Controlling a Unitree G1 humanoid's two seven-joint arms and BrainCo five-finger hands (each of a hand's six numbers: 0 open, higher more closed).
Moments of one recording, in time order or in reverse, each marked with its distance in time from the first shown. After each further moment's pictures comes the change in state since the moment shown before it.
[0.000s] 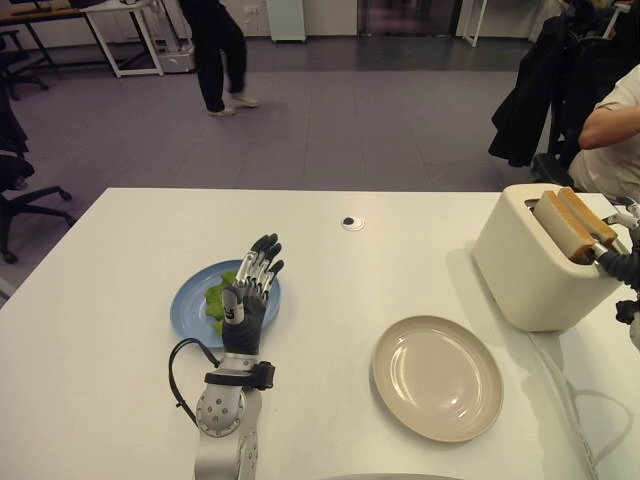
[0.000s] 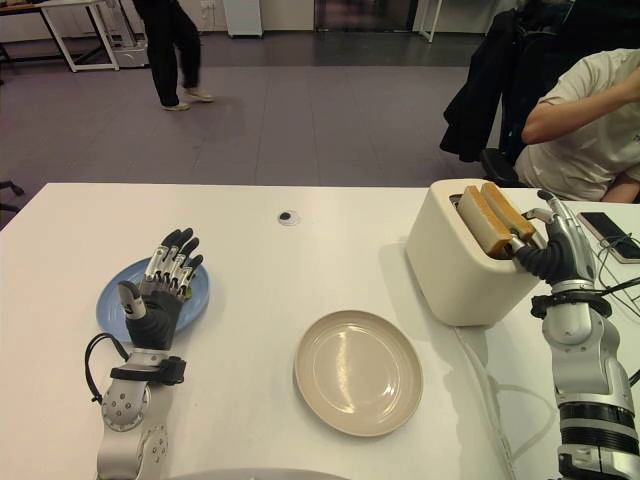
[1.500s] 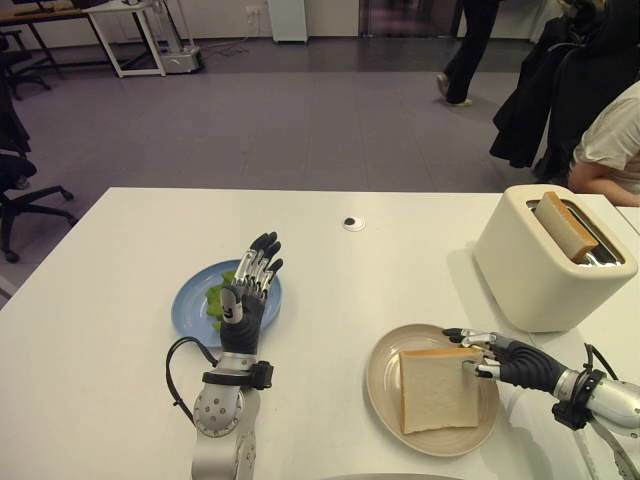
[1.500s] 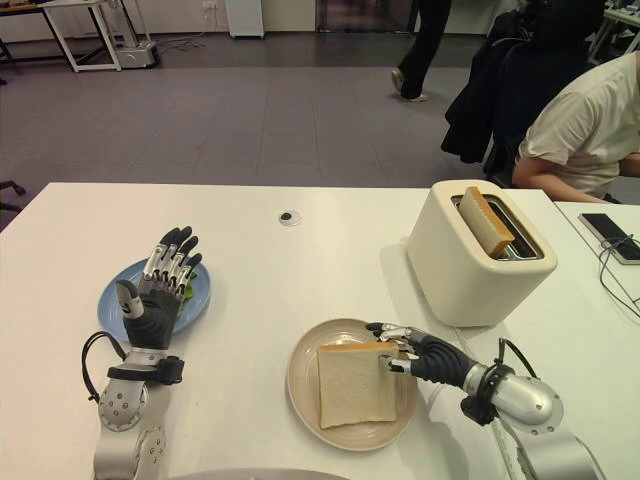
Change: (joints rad) left arm 0.001 0.014 0.004 -0.022 -0.003 0.017 -0.001; right arm 0.490 0.035 0.190 -0.691 0.461 0.365 0.691
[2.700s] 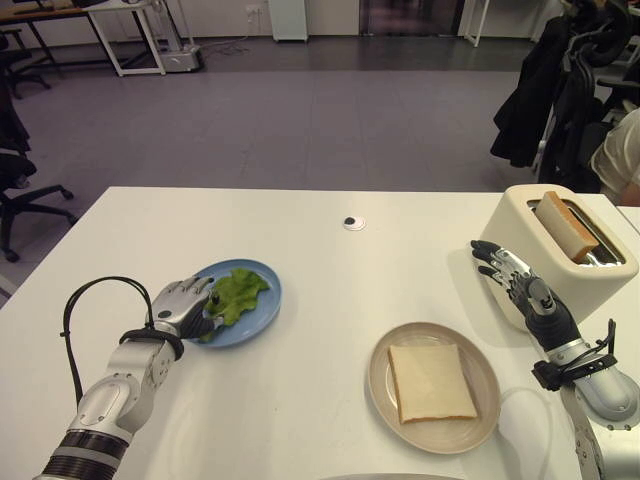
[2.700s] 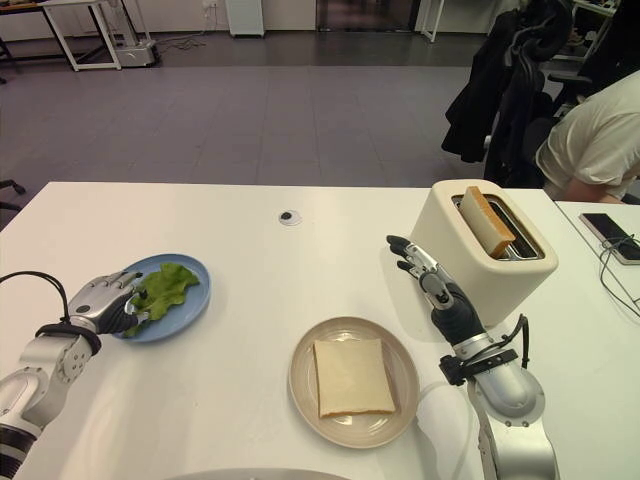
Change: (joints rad) left arm -0.232 0.751 -0.085 0.457 1.065 0.299 0.040; right arm -0.105 0.312 -0.081 -0.121 -0.028 -0.127 -0.263
